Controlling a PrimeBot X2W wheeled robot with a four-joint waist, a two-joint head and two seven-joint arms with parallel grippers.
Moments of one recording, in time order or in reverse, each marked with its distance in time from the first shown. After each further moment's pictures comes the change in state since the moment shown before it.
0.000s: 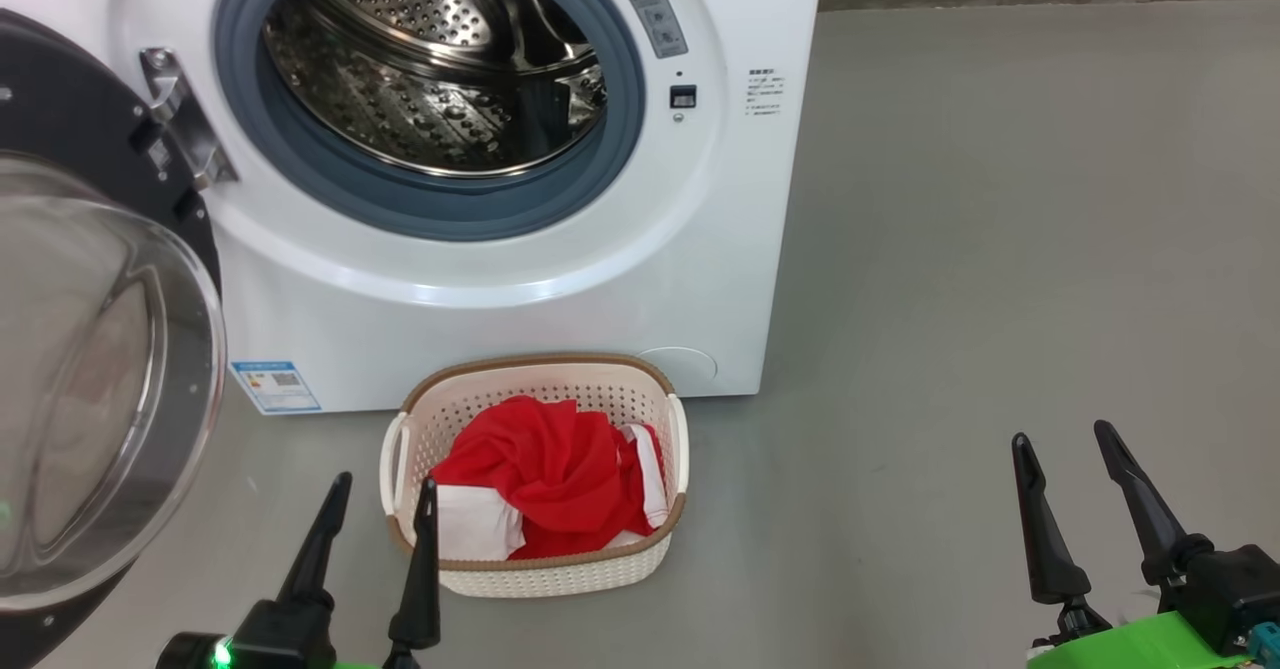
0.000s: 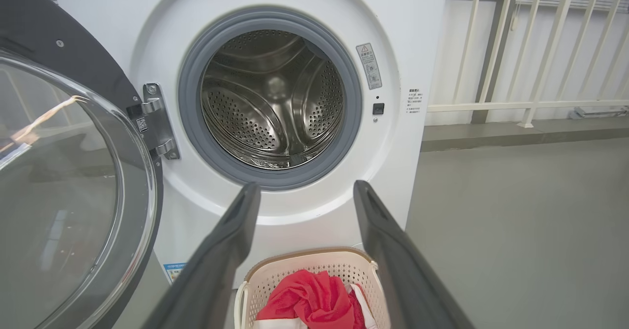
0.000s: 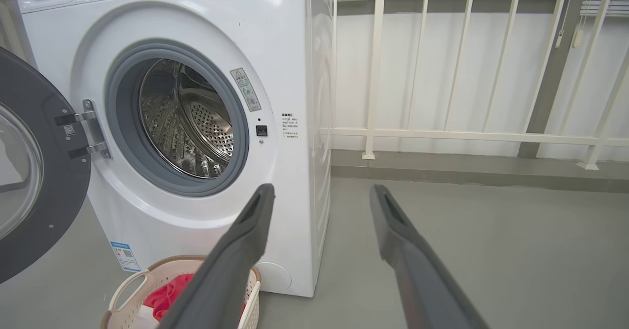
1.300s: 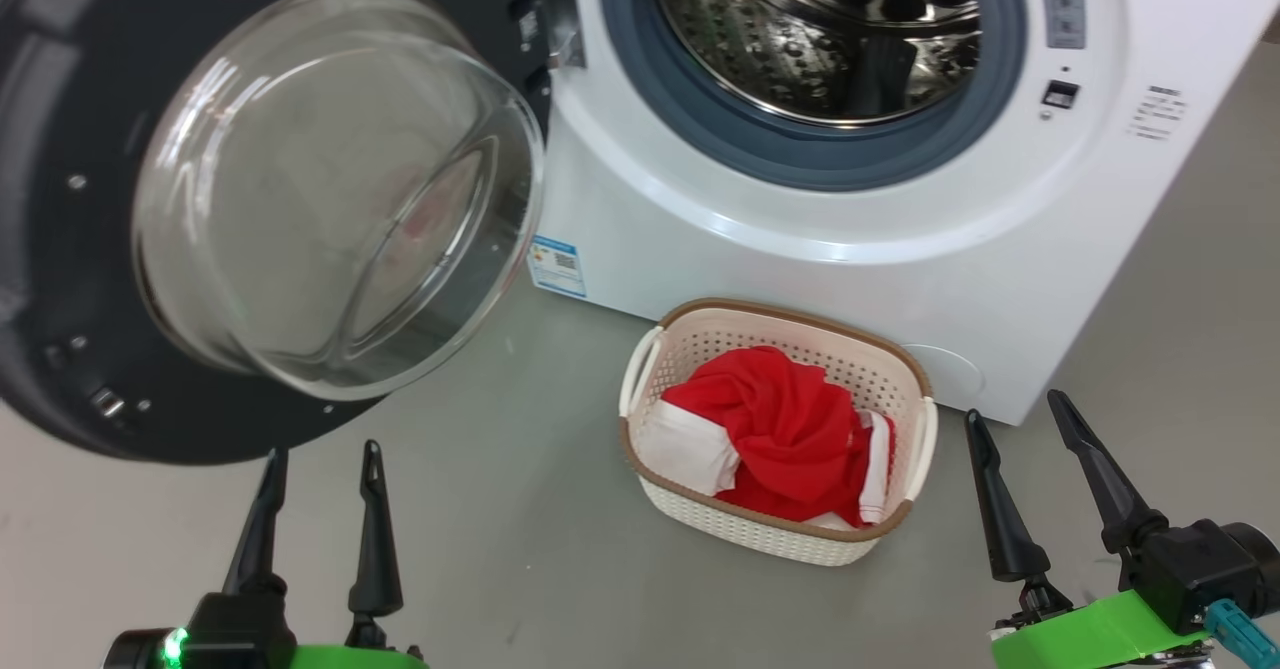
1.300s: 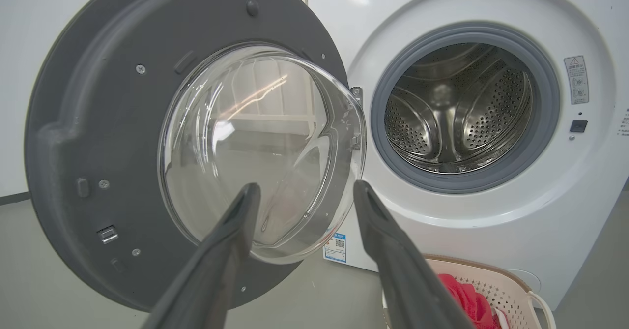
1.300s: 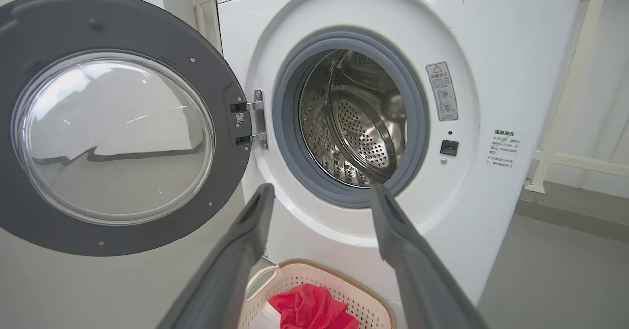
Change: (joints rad) left arm -0.005 -0.001 0.032 -0.079 0.004 0.105 0.000; right arm -0.049 -0.001 0.063 -0.012 -0.035 0.000 0.000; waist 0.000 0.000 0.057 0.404
